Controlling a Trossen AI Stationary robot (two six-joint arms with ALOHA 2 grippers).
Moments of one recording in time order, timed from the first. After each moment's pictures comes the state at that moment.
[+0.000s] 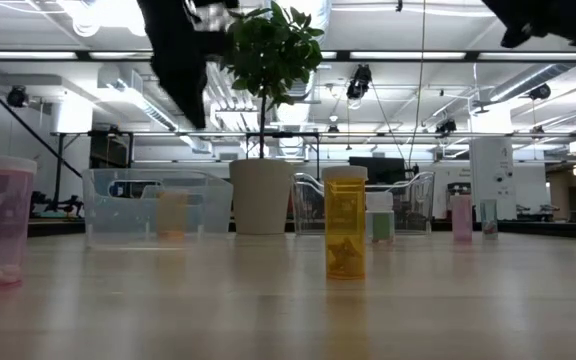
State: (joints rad) left arm 0.14 1.43 1.26 -0.96 -0.30 0.01; right arm 0.00 0.21 0.17 0.43 0.10 -0.31
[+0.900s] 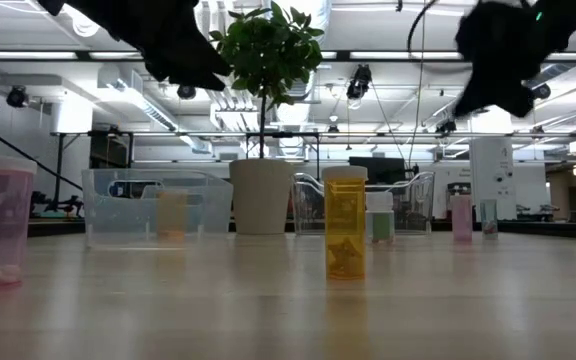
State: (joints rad) left arm -0.07 1.08 0.76 -0.13 -0.40 -0.08; right arm 0.00 0.85 0.67 -0.64 0.21 0.65
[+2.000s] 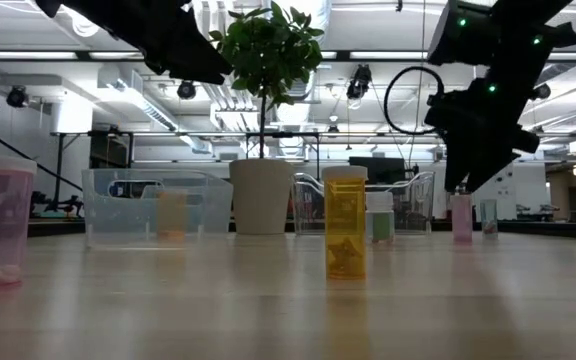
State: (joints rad) left arm -0.07 1.06 0.73 -0.06 -0.46 0.01; right arm -0.07 1.23 0.68 -0.68 0.34 0.84
